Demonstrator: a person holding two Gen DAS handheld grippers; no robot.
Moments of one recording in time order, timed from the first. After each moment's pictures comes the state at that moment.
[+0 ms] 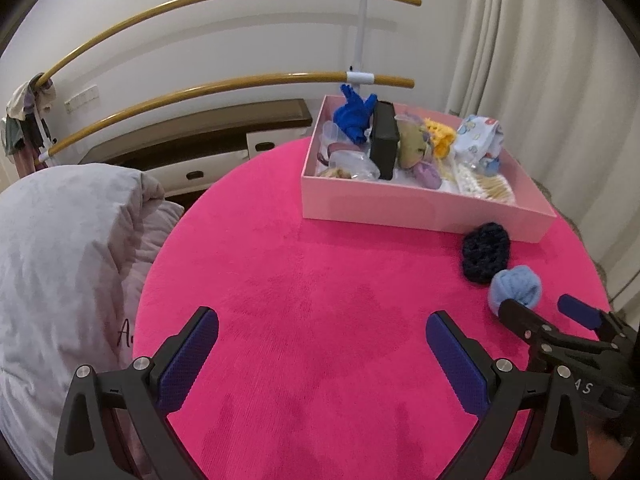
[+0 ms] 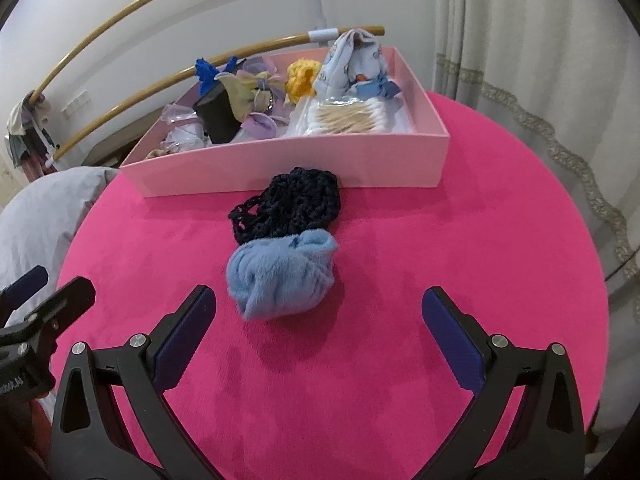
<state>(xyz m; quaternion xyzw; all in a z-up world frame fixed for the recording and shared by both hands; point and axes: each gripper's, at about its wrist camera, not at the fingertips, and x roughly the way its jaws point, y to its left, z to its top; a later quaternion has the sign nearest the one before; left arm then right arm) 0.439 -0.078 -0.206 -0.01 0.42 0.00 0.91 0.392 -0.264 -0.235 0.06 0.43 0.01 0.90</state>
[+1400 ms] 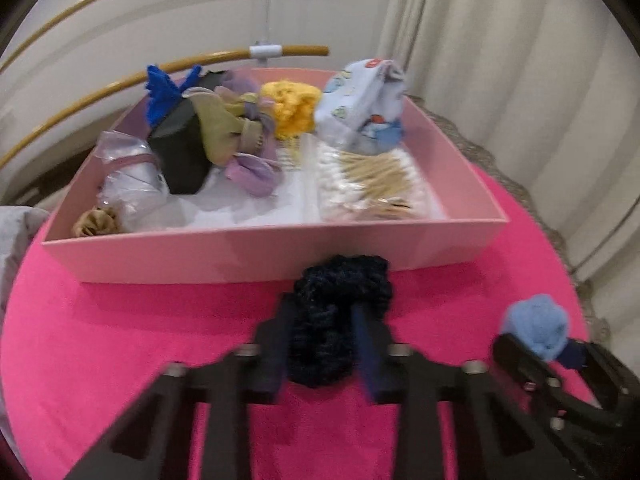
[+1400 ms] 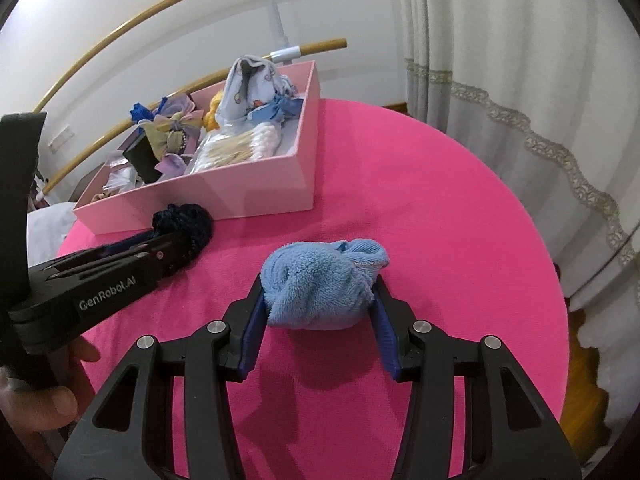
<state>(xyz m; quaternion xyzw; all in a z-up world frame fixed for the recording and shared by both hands) 0.546 -0.198 -0.267 0.00 0.45 -0.13 0.88 0.388 -0.354 -0.237 0.10 0.40 -0.01 0.91</state>
